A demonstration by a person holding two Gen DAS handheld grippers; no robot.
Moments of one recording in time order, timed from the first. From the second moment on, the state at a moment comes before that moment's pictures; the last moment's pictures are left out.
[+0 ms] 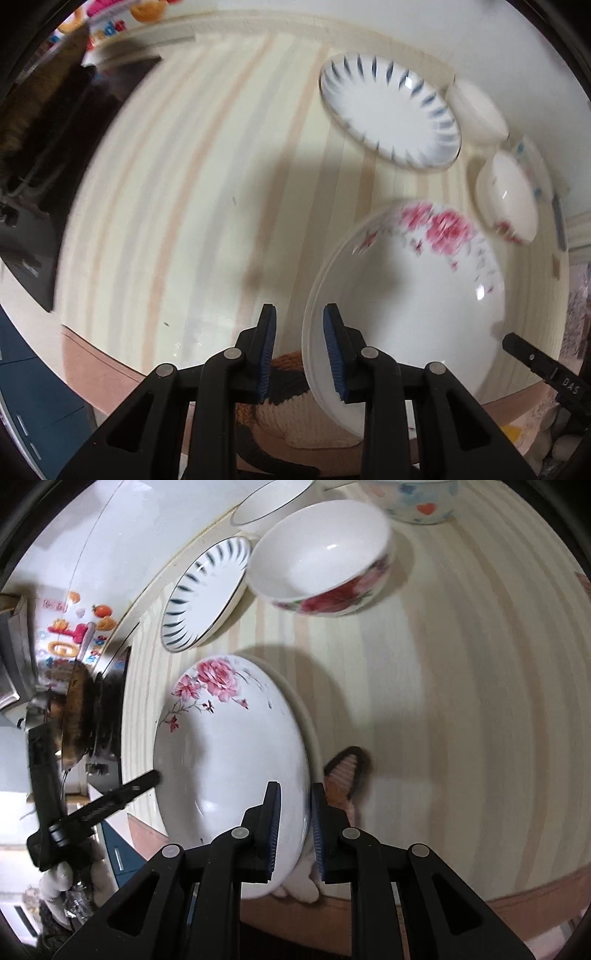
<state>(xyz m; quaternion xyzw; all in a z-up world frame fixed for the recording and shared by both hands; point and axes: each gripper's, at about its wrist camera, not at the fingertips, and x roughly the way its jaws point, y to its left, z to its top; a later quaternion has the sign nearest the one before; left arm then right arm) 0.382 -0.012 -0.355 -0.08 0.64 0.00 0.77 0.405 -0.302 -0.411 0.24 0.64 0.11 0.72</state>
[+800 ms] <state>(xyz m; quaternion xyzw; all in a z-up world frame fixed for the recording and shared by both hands) 0.623 -0.008 -0.409 -0.05 0.66 -0.07 0.75 0.652 -0.231 -0.404 0.17 0.66 0.04 0.73</state>
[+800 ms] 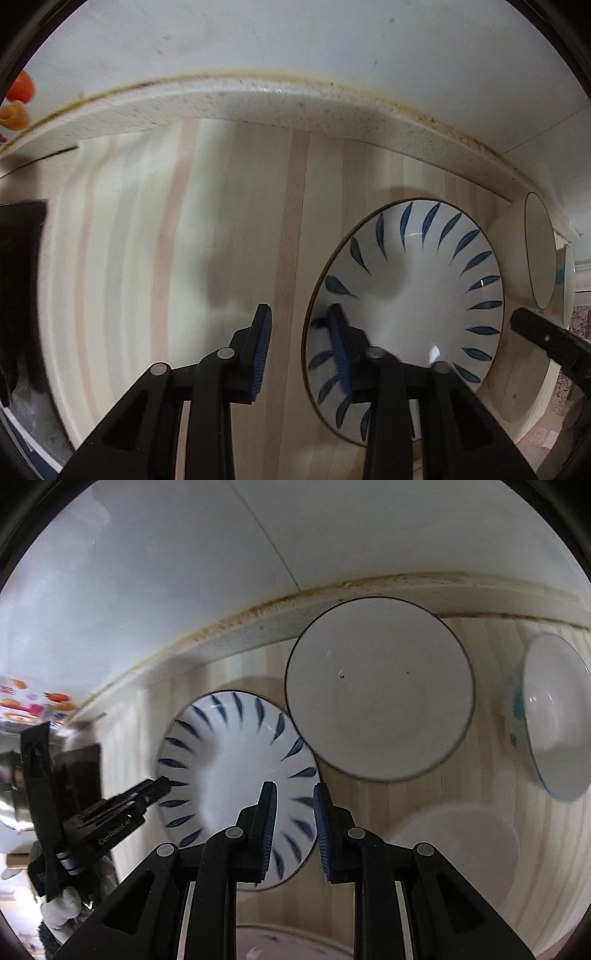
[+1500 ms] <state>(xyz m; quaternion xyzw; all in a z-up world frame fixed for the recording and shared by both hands) 0.608 0.000 -0.410 -0.08 0.65 -0.10 0.75 0.653 -0.215 -0.434 0.09 0.68 0.03 0.72</state>
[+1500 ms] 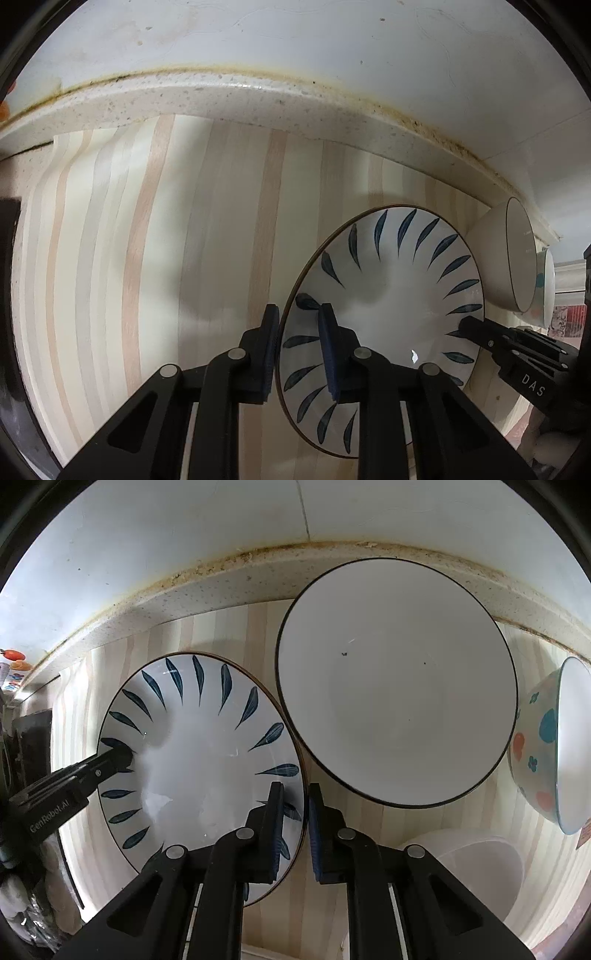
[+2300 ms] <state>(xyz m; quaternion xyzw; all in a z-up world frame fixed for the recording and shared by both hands) 0.507 0.014 -0.288 -0.10 0.60 -0.09 0.79 0.566 -0.240 -0.320 0.10 0.65 0.10 0.75</state>
